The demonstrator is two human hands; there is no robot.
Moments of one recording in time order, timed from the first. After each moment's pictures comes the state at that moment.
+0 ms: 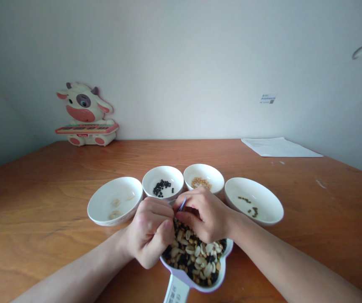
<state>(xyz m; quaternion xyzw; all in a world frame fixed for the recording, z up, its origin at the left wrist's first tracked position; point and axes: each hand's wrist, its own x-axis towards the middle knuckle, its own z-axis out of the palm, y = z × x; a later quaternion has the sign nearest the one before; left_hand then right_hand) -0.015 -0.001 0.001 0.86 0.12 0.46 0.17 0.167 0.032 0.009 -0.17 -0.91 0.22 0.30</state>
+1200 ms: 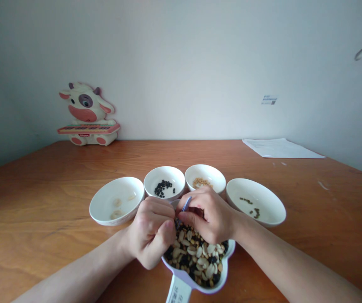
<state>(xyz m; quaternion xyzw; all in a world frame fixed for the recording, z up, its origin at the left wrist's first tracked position) -0.016 -0.002 0.002 0.86 0.12 0.47 0.16 0.169 0.031 0.011 -0.16 -0.90 0.23 0.32</state>
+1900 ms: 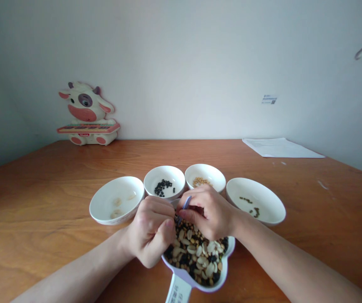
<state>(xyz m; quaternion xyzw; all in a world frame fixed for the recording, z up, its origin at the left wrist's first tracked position) -0.017 -0.001 0.000 0.86 0.12 0.47 0.15 0.170 0.034 0.012 -0.17 -0.91 0.22 0.31</state>
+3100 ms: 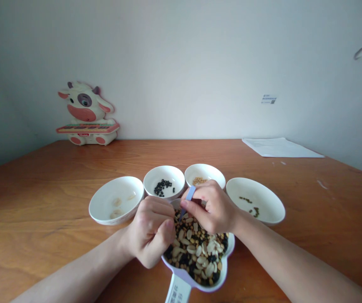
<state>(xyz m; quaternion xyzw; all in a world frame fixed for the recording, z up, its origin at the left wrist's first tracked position) -0.016 -0.002 0.000 0.86 0.12 0.47 0.16 0.170 0.030 0.016 -0.22 -0.88 0.20 0.37</state>
